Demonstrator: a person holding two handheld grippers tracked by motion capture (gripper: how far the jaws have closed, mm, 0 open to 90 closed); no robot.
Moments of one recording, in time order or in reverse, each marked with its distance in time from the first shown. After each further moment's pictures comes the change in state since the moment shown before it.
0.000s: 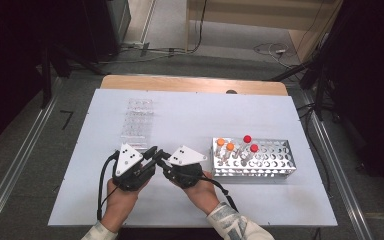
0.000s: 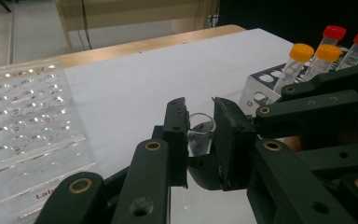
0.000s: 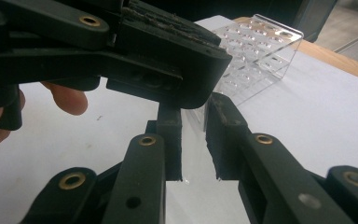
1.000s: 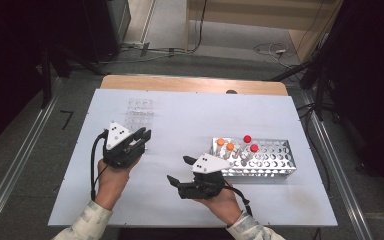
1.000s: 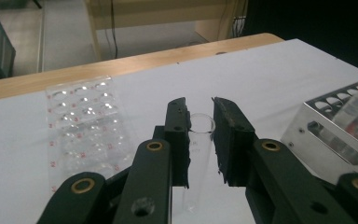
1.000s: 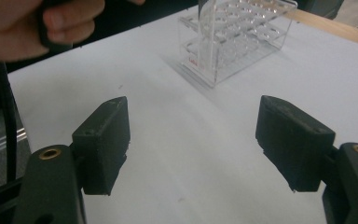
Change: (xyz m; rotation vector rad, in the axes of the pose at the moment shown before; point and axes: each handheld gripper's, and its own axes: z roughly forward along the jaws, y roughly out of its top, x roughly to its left) left arm 0.044 0.033 0.014 0.013 0.087 -0.036; right arm -0.012 -0.016 -0.054 0.048 0.066 0.068
